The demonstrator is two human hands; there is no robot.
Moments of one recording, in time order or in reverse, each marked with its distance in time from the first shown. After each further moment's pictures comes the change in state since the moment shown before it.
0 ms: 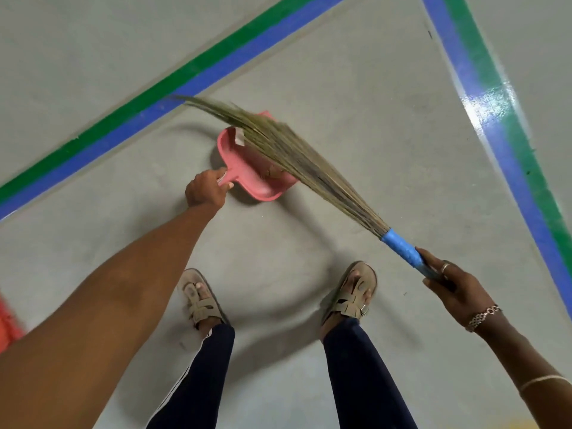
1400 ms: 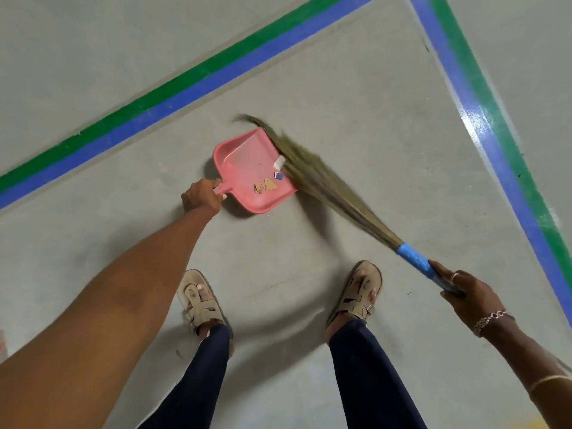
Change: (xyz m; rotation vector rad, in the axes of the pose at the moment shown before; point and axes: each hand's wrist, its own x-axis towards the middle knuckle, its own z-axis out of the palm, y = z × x) left_hand -0.002 -0.058 0.017 -0.098 -0.054 -0.136; right_hand -0.032 -0.003 0.028 -0.366 0.067 0.172
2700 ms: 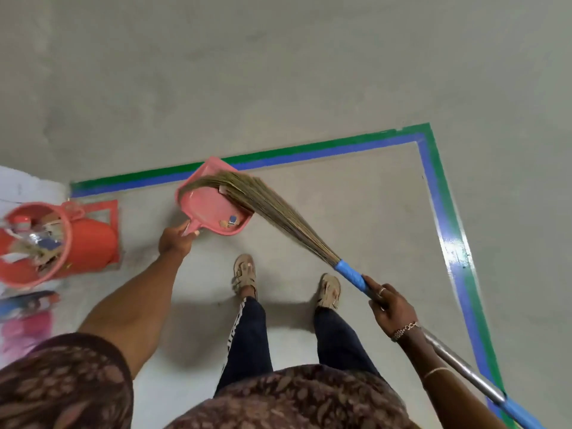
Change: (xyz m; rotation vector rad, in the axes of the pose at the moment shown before) left_hand -0.362 -0.178 -0.299 -0.611 0.217 -0.402; right_hand -0.229 -0.217 -0.210 -0.008 -0.019 -0.434
